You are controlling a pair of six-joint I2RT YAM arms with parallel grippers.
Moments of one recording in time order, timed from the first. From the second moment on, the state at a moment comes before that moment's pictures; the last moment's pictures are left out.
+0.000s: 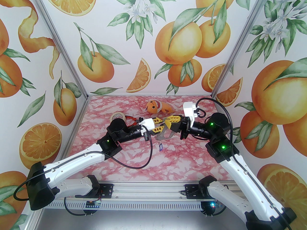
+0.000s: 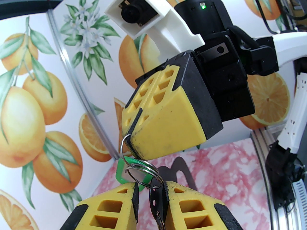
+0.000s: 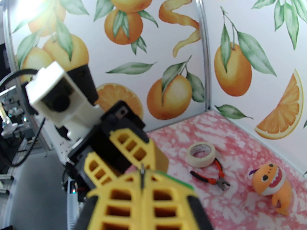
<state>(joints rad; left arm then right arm) -0.89 1.21 0.92 0.45 0.40 0.33 0.40 0.89 0.96 0.01 -0.88 0.21</state>
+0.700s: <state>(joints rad) -0.89 1.23 0.90 0.52 0.39 0.35 0.40 0.89 0.95 0.03 -0.87 0.22</state>
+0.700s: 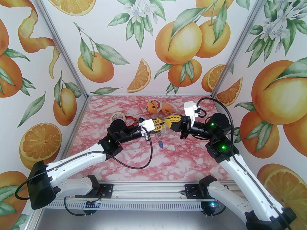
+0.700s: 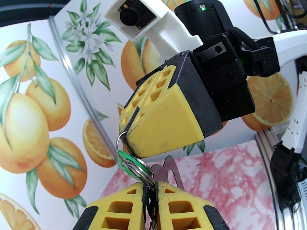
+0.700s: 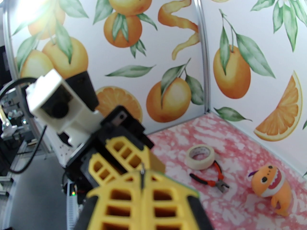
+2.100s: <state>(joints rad) -0.91 1.23 0.89 0.55 0.36 0.35 0.40 0.84 0.94 -0.05 -0.81 0.10</state>
